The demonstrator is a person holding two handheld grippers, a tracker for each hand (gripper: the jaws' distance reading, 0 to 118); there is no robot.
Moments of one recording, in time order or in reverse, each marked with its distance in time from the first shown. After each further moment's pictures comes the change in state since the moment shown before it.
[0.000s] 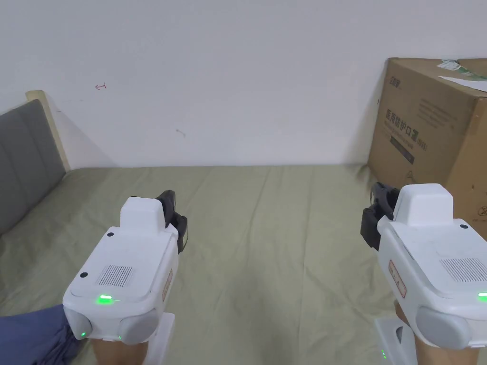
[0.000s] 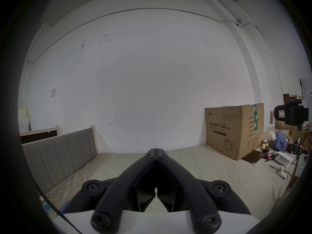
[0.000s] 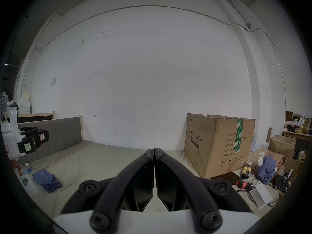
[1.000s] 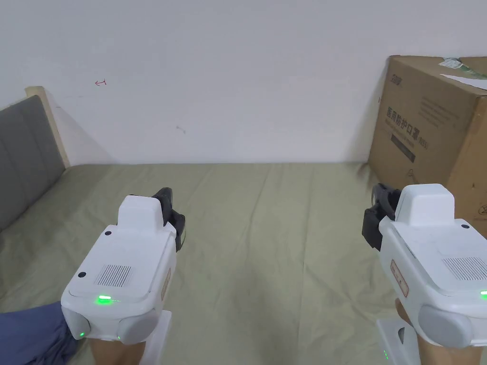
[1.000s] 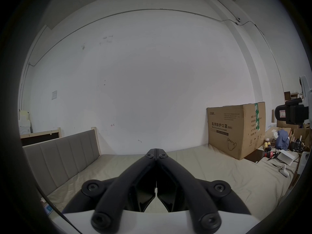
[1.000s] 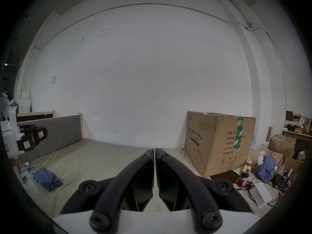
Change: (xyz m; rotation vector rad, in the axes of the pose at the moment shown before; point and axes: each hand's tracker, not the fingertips) left arm -0.003 -0.002 0.001 0.012 0.018 -0.017; right arm 0.003 -0.004 -0.004 -0.024 0.004 0.001
